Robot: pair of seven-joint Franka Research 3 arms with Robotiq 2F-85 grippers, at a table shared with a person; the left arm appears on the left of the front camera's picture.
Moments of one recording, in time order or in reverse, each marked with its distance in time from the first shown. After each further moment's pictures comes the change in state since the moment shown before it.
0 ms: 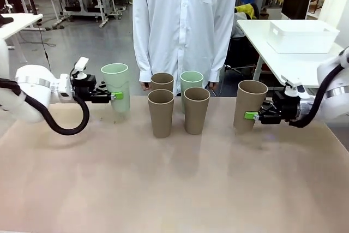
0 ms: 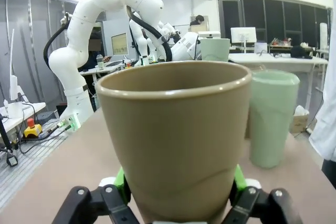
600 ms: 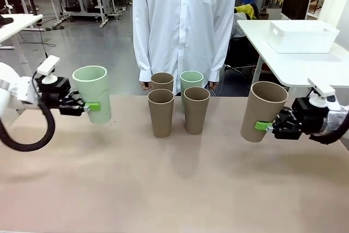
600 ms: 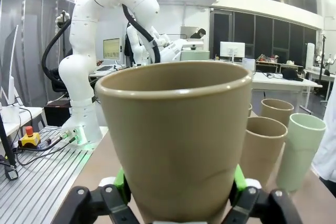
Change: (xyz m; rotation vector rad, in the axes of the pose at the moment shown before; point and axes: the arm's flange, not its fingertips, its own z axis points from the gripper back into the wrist) left arm 0.037 -0.126 0.039 -0.075 0.053 -0.084; right arm 0.031 0.124 -0.008 -0.076 -0.041 0.093
